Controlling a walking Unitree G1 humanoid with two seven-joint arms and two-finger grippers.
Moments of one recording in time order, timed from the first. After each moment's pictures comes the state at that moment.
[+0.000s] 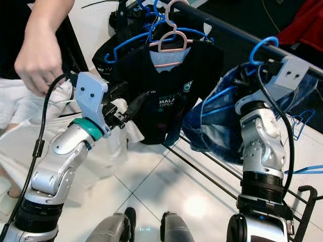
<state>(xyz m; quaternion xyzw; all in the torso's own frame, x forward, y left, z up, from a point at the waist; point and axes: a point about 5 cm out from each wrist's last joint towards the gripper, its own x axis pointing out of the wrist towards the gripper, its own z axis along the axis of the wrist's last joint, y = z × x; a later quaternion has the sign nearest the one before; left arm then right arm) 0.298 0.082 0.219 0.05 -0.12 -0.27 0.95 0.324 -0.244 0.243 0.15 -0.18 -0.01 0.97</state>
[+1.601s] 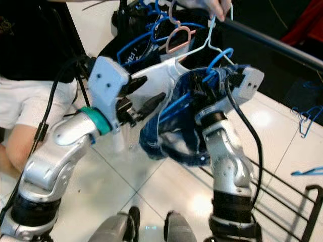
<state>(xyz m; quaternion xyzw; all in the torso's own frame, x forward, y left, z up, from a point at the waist) 0.285 0.042 0.250 0.14 -0.10 -0.36 0.92 0.325 -0.159 0.226 0.29 -0.15 0.11 0.94</state>
